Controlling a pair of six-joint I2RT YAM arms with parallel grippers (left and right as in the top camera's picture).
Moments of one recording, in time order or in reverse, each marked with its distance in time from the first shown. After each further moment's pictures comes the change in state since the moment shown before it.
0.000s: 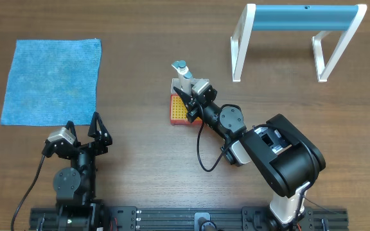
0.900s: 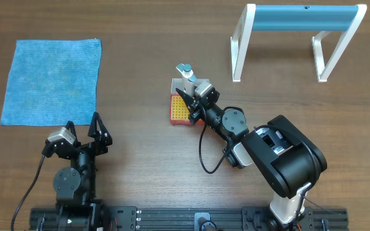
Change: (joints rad) left arm 0.000 0.000 0.000 0.000 0.000 0.000; right arm -0.007 -0.008 -0.038 0.014 0.000 0.000
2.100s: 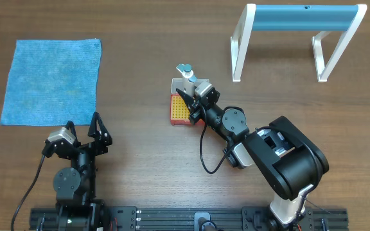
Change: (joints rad) left arm 0.000 0.000 0.000 0.000 0.000 0.000; right arm 0.000 -0.020 0.000 -0.017 0.000 0.000
